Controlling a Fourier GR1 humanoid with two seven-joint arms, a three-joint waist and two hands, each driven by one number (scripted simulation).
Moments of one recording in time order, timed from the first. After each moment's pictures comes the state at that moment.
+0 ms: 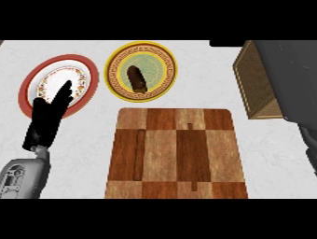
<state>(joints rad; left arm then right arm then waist) -0.23 0.20 0.08 -1.37 -0.13 -0.02 0.22 -1.47 -0.24 0.06 -1.07 0.77 0.10 1.00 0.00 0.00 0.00</state>
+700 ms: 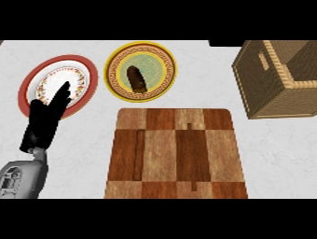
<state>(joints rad) -0.21 0.20 0.08 -1.39 -0.13 -0.03 0.23 -1.36 -0.52 0.06 -0.93 0.84 0.31 0.84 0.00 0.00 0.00</state>
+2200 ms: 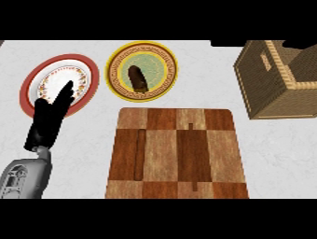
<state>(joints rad) -0.22 0.18 0.09 -1.38 -0.14 -0.03 0.22 -0.99 -0.53 -0.22 -0.80 0.71 0.01 0.40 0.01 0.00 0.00</state>
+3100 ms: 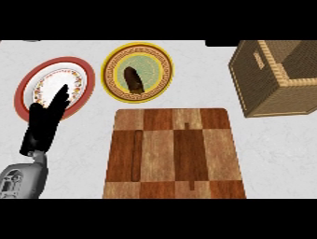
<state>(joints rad) -0.19 0.18 0.10 -1.38 -0.14 -0.03 0.21 -0.75 -0.71 -0.52 -1.01 0.51 -0.13 0.40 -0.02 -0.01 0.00</state>
